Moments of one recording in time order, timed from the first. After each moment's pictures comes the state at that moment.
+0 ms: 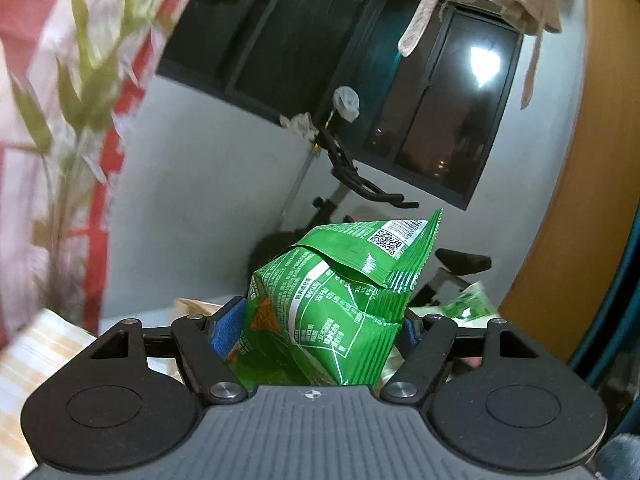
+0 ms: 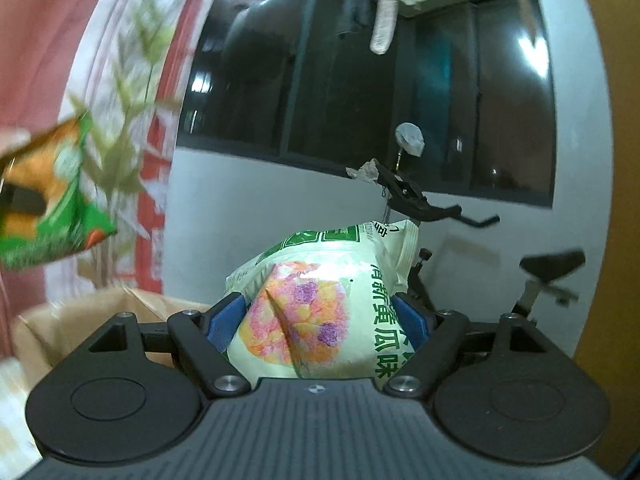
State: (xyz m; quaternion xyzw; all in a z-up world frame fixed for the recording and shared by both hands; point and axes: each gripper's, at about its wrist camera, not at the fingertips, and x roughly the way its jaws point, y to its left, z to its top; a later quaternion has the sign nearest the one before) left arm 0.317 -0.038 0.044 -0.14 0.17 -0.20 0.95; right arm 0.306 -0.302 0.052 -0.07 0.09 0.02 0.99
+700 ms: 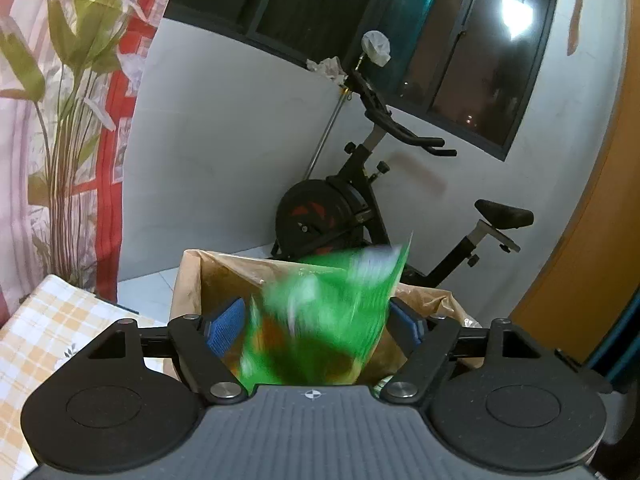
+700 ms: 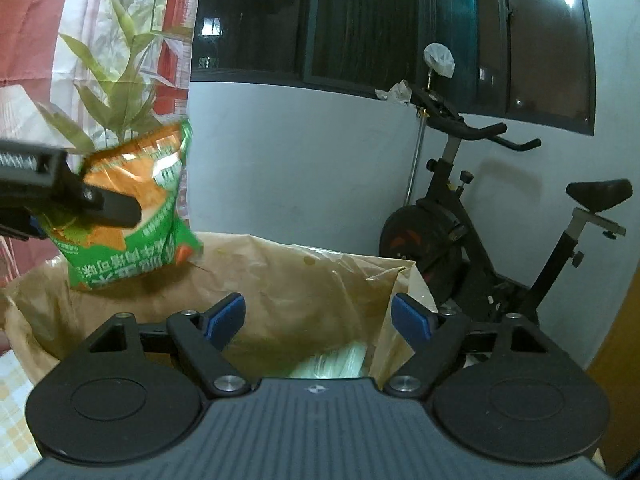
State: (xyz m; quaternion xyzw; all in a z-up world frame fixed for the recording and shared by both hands) left arm 0.386 -0.040 0.001 -0.11 0.24 -0.17 0.95; right arm 0.348 -0.285 0.017 -0.02 0.20 0.07 0.98
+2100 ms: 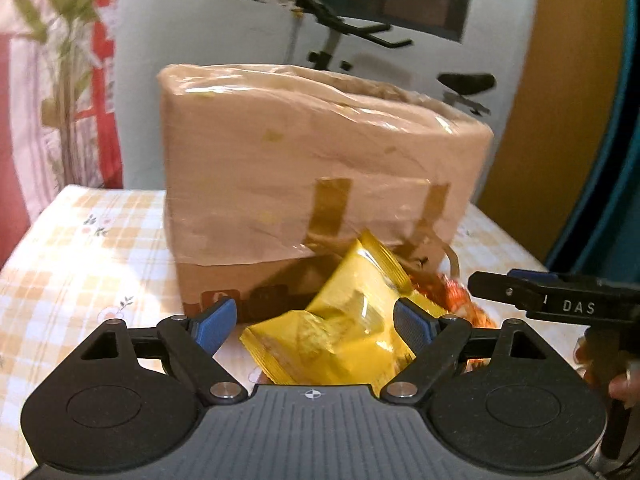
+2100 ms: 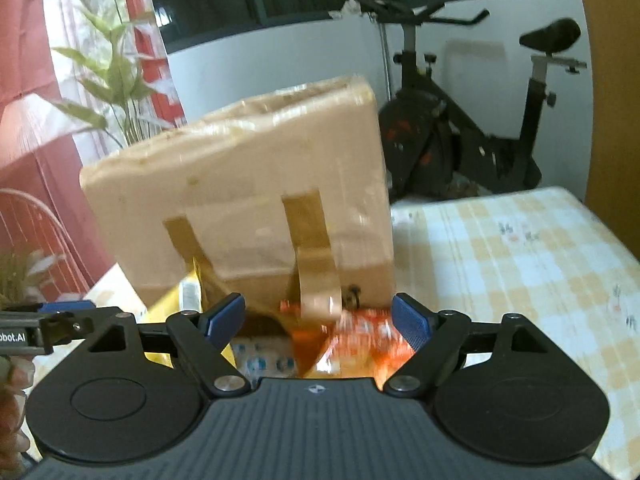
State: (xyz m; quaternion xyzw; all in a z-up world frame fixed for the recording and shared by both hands) left arm 0.231 -0.048 -0.104 0.02 0.31 -0.21 0.93; right arm 0.186 -0.321 -0.059 0.12 0.31 0.06 0.94
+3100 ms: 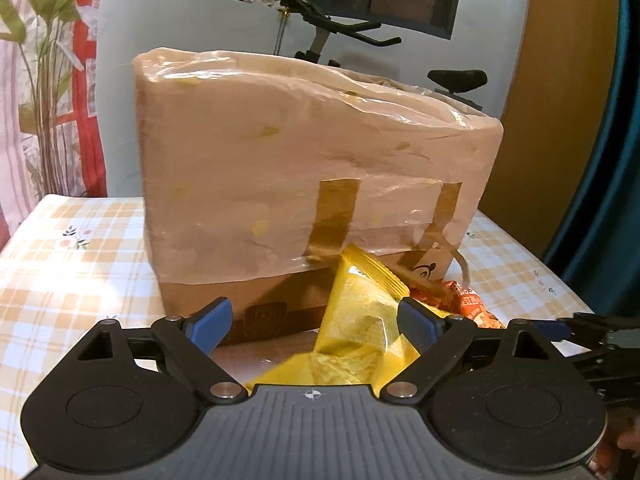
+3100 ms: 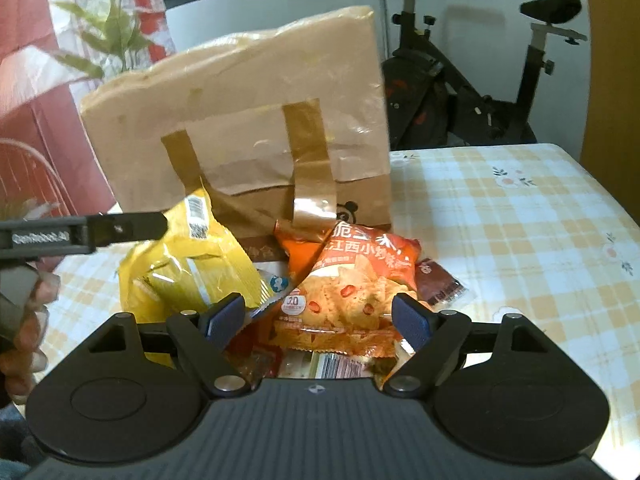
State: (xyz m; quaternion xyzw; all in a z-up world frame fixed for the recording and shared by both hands) left arm 0.256 -0.049 -0.117 0.01 0.31 -0.23 0.92; right arm 0.172 -0.305 -0.082 0.10 0.36 0.06 0.93
